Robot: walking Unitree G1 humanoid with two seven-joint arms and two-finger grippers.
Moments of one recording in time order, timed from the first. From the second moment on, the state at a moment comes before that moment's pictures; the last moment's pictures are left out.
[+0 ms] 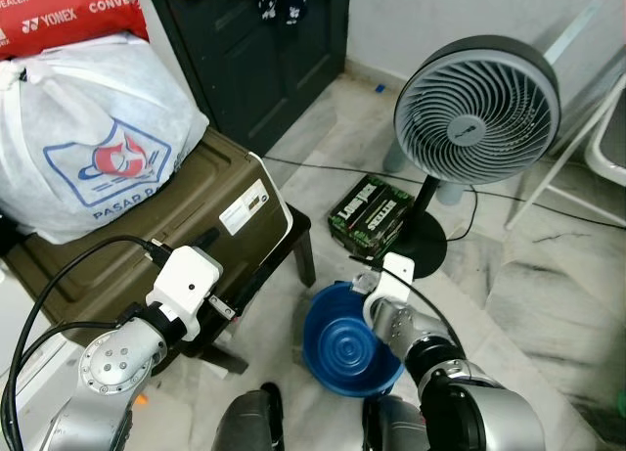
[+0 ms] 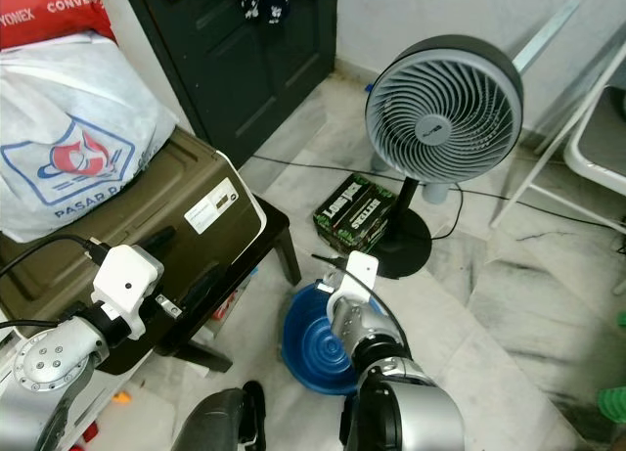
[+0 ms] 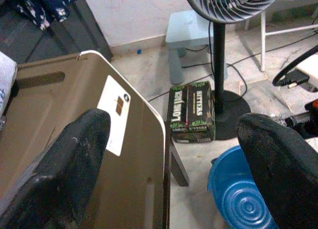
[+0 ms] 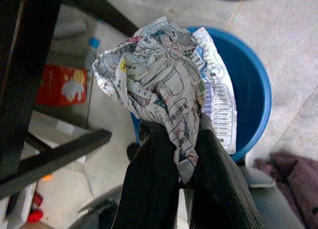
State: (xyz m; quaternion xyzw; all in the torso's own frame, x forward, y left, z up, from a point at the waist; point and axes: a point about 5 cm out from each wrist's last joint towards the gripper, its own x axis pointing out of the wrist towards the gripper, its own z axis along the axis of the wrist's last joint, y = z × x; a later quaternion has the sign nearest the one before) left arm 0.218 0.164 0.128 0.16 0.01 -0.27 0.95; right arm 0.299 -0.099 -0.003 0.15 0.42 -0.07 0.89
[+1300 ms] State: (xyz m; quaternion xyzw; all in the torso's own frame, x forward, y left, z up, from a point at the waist) left arm 0.222 0.160 0.133 0.16 0.00 -0.27 0.95; right arm 0.317 -0.106 0.014 0.20 0.34 -0.06 0.92
